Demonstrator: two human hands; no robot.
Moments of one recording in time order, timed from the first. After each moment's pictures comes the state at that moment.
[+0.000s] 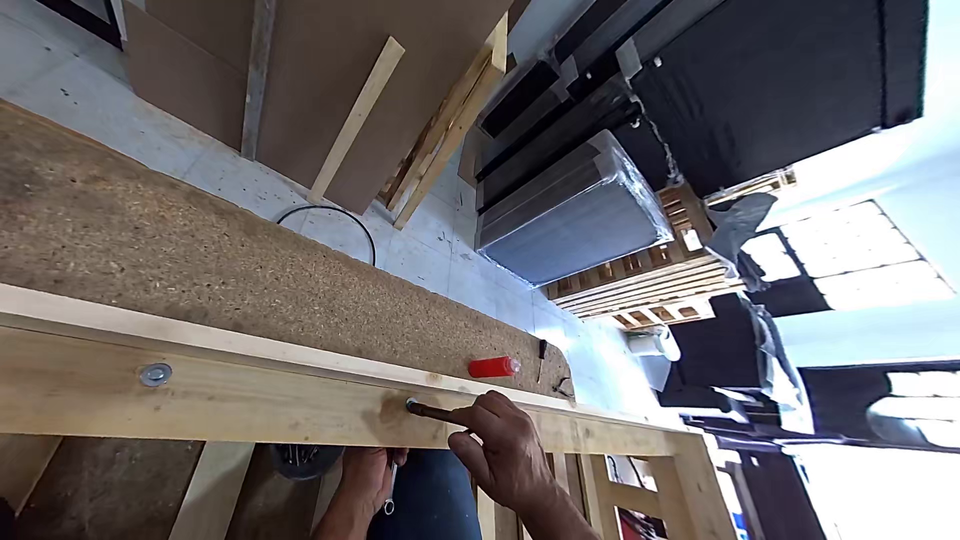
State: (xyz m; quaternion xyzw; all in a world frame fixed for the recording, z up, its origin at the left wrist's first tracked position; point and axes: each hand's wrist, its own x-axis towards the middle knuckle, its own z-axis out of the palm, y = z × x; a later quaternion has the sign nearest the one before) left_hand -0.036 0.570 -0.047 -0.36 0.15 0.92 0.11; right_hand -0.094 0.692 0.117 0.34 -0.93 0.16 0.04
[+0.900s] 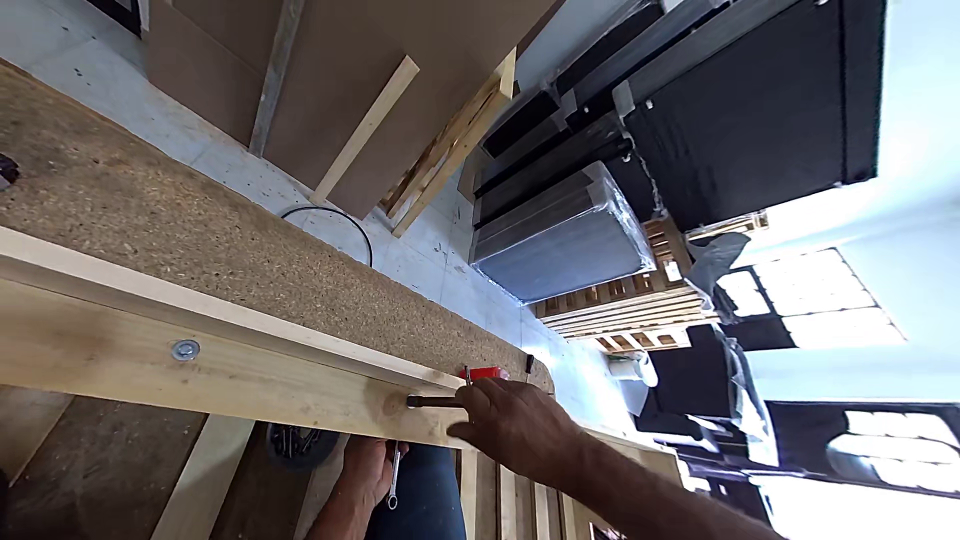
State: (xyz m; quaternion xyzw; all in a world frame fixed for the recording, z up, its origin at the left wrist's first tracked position) left_hand -0.039 0.570 -0.038 -0.40 0.09 0.90 0.13; right_hand -0.125 0.653 0.195 0.45 -0.87 -0.15 -0.14
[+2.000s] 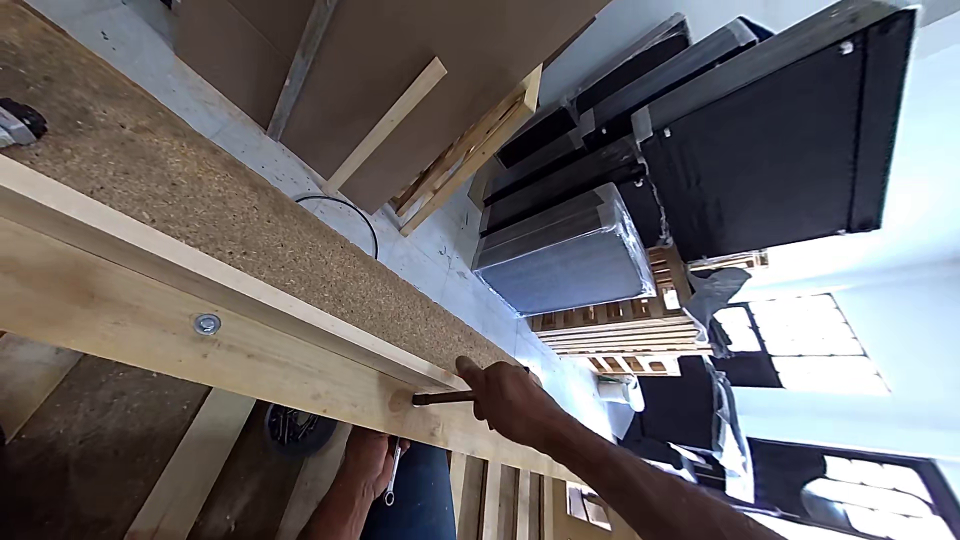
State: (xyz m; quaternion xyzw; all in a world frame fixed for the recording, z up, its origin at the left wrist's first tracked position) left_hand -0.037 0.571 -0.041 -0.39 0.06 0.91 0.11; right_hand -0.154 0.594 0.195 0.00 -0.91 -0.12 -0.39
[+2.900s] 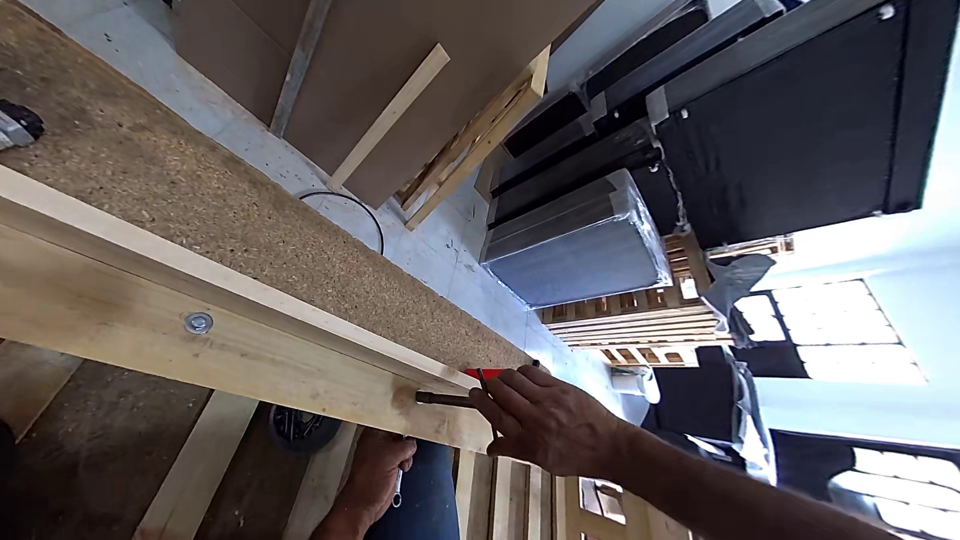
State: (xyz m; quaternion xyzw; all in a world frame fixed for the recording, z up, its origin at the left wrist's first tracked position) left_hand -0.013 0.576 -0.041 -0.24 0.19 0.95 0.08; right_hand -0.156 0.678 0.201 0.66 -0.70 -0.27 -0.10
